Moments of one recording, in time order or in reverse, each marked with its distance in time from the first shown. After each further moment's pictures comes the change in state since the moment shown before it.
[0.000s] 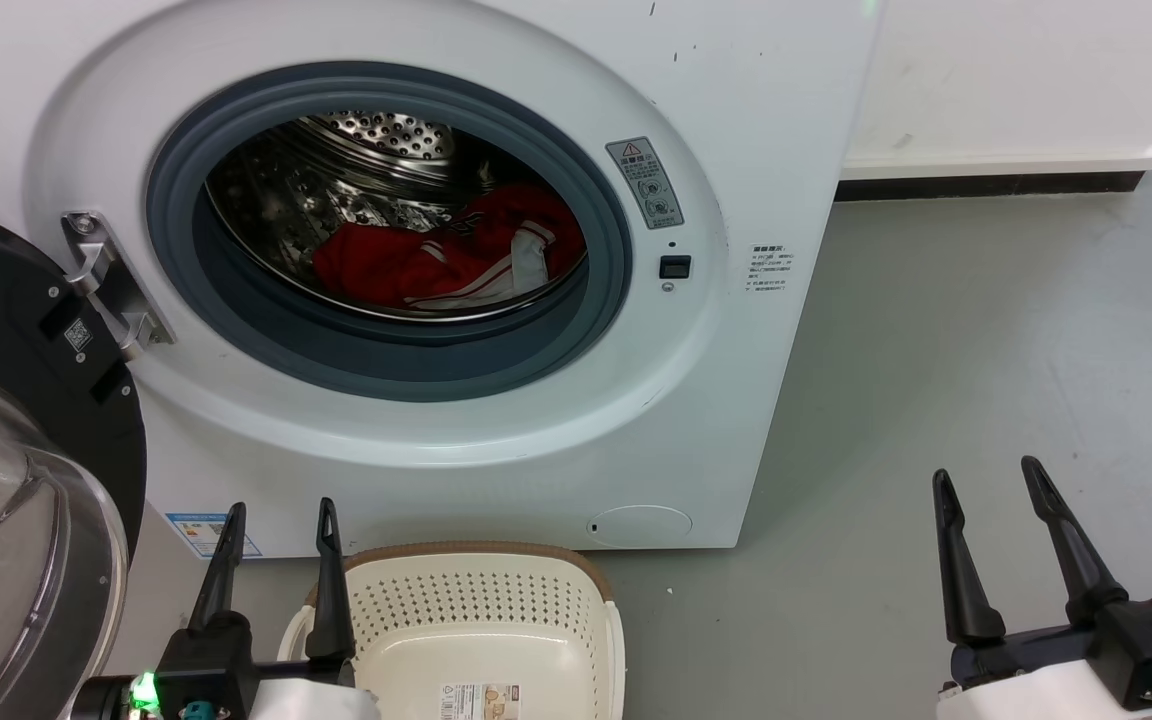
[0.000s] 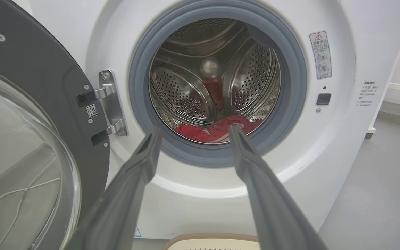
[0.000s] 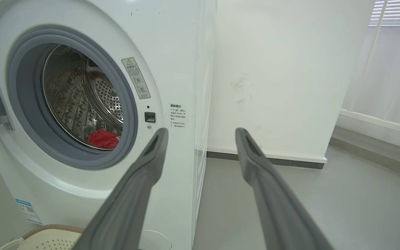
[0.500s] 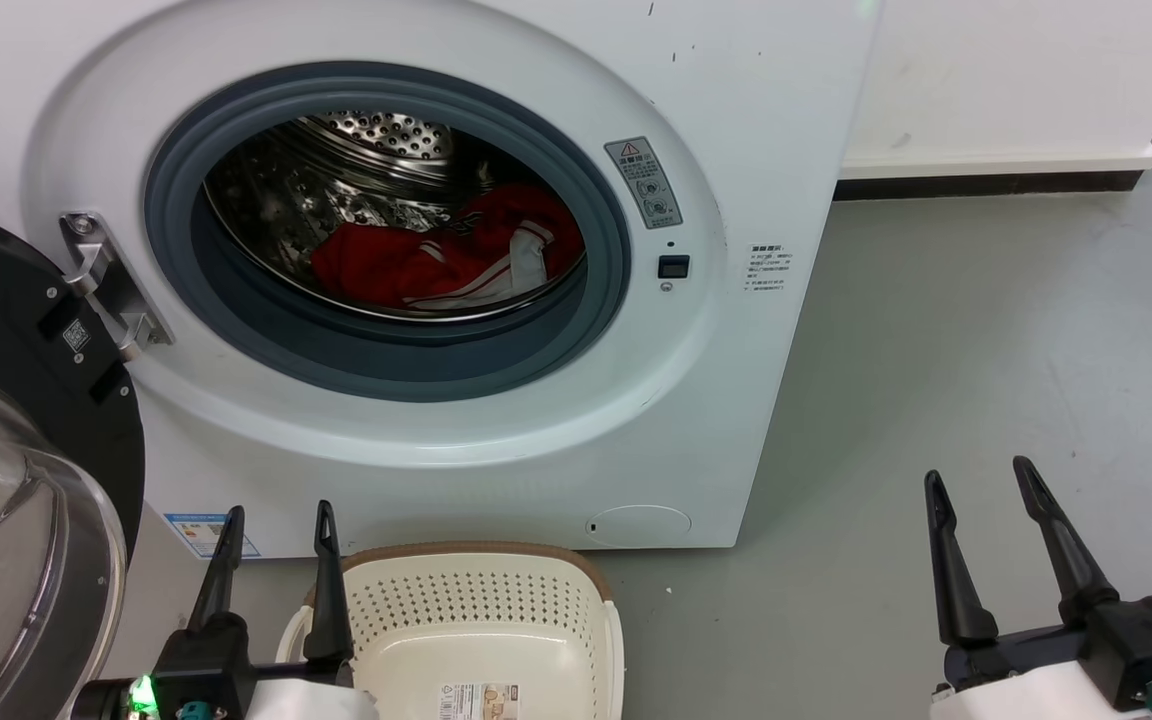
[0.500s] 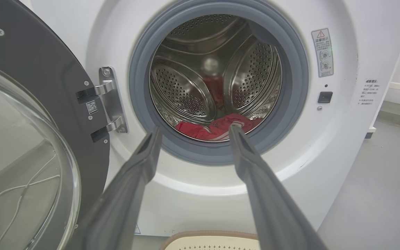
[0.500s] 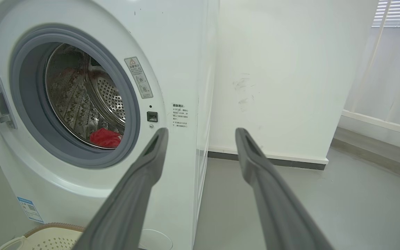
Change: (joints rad) left arm 0.000 -0.001 0.002 0.009 -0.005 0.001 0.000; right arm 0.000 0.000 0.008 0.000 -0.004 0.000 0.000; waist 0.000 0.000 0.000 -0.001
